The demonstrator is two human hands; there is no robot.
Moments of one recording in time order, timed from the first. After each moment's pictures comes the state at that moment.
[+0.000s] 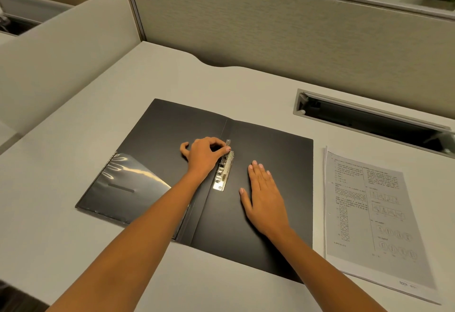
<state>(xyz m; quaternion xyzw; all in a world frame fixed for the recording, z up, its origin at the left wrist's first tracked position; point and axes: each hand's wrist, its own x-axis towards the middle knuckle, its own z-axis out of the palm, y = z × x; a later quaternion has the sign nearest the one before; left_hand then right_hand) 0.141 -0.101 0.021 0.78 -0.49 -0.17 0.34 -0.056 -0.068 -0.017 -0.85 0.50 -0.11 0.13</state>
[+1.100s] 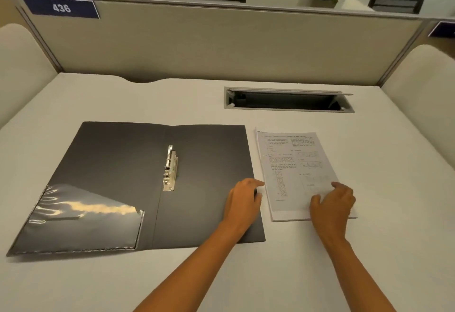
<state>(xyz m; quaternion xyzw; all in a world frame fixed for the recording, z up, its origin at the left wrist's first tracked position) -0.072 -0.009 0.033 0.59 -0.69 -0.31 0.28 -0.269 0.003 0.027 -0.47 0.81 -0.34 0.09</state>
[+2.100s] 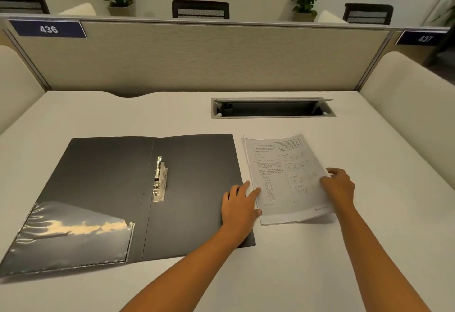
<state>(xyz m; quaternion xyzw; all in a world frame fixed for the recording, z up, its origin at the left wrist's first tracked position) -0.094 -0.016 0.014 0.60 -0.78 -0.15 0.09 -0.325 -0.041 0.074 -0.37 0.82 -0.35 0.26</state>
